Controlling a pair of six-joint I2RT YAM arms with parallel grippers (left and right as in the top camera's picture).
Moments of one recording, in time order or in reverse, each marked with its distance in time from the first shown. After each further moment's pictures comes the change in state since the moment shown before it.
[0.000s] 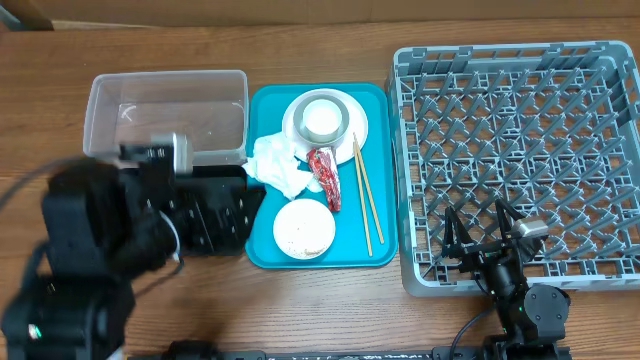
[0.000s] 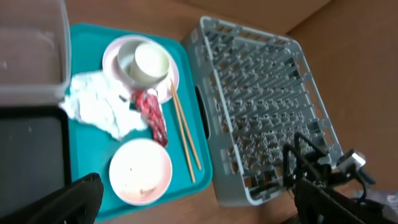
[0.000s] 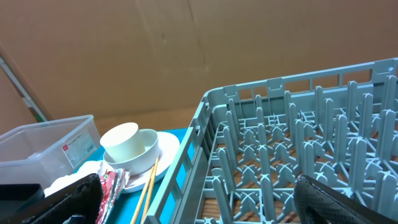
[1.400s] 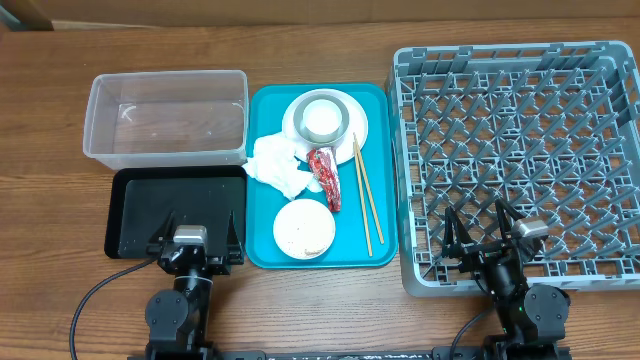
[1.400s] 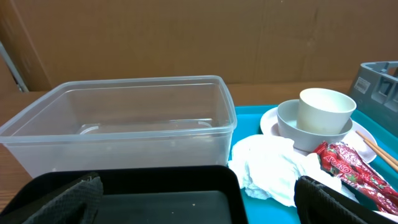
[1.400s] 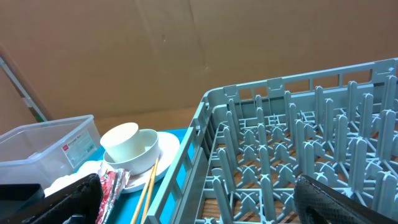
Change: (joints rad) left arm 0.000 -0.949 -1.432 1.103 -0.549 0.299; right arm 0.000 0.000 0.000 0.001 0.000 0.000
